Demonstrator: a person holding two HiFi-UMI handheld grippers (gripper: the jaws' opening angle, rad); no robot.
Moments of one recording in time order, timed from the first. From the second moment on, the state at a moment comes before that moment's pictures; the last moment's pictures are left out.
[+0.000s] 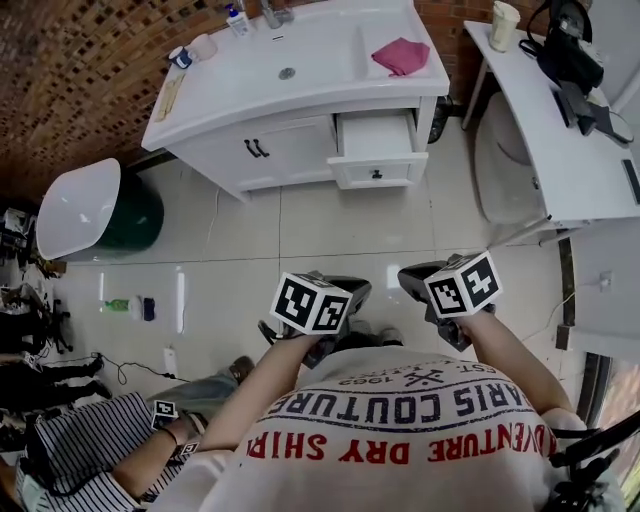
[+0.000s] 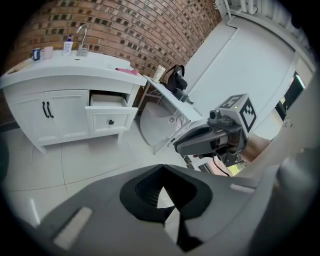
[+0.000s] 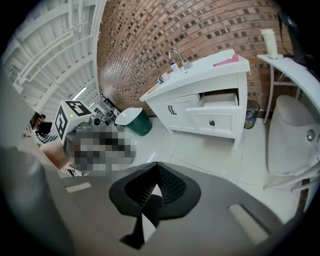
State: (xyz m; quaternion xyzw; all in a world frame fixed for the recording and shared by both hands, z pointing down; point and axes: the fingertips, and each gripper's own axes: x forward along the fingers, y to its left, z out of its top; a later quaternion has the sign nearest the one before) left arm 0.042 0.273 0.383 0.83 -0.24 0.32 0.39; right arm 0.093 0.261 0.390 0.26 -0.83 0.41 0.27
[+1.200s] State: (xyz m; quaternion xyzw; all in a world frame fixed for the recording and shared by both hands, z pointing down) left arm 0.049 0.290 0.377 0.84 -0.25 0.32 0.36; right arm 0.091 0.282 0.392 0.25 -0.84 0.39 0.30
